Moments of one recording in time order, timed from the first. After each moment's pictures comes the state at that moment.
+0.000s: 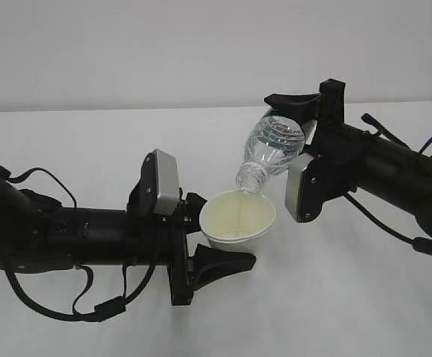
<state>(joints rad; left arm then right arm) -0.50 2.10 -0.82 1.02 -1.14 -0.33 0.23 1.91 -0.75 -0.55 -1.07 -1.35</state>
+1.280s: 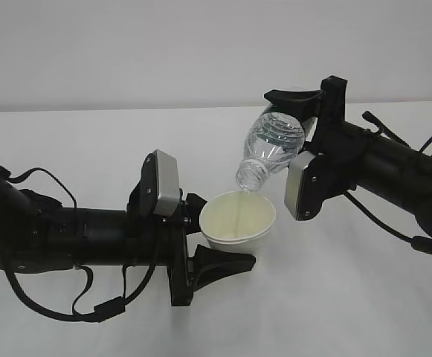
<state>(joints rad) -0.50 2.10 -0.82 1.02 -1.13 -0.33 0.23 1.91 -0.75 -0.55 -1.10 -1.36</state>
